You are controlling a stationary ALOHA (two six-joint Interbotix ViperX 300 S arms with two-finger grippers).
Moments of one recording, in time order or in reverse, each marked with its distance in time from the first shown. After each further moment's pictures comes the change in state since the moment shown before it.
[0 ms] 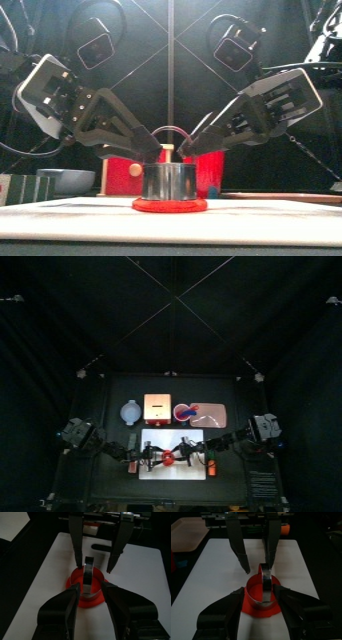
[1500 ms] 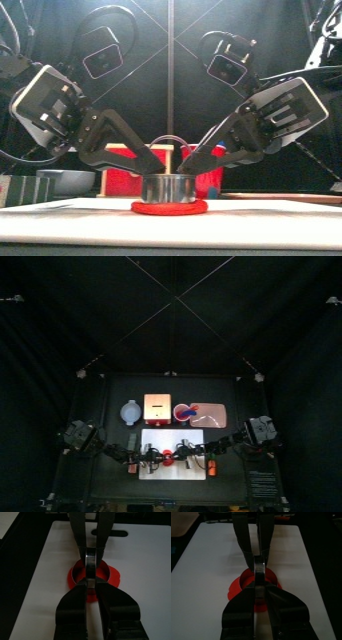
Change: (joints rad) left arm -0.003 0.084 -0.051 -0.078 0.187 0.005; right arm 0.014 0.083 -0.026 0.138 0.069 -0.003
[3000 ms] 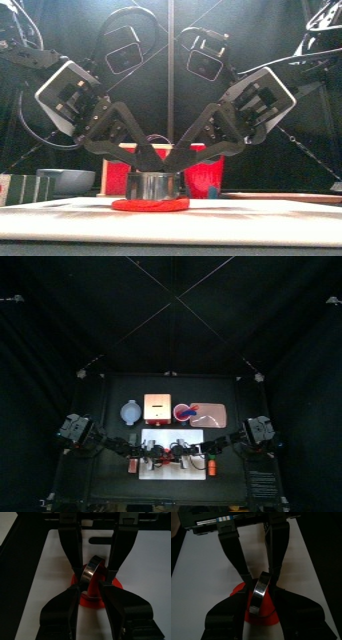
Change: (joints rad) left arm 0.138 -0.183 0.000 0.178 0.175 0.060; right arm -0.028 -0.040 -0.095 0.044 0.117 0.008
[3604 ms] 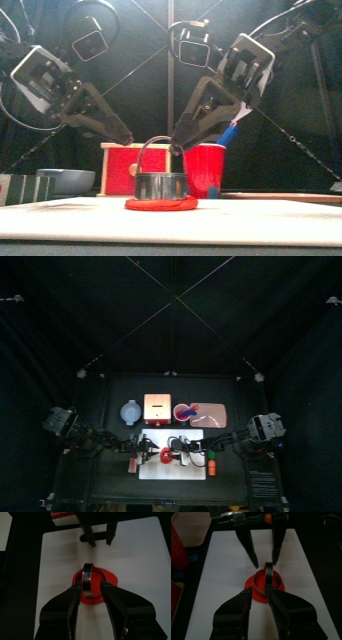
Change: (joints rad) left arm 0.020 -0.112 0.199 0.031 -0.147 0.006; right arm -0.011 -0.100 -0.167 0.141 0.491 0.003
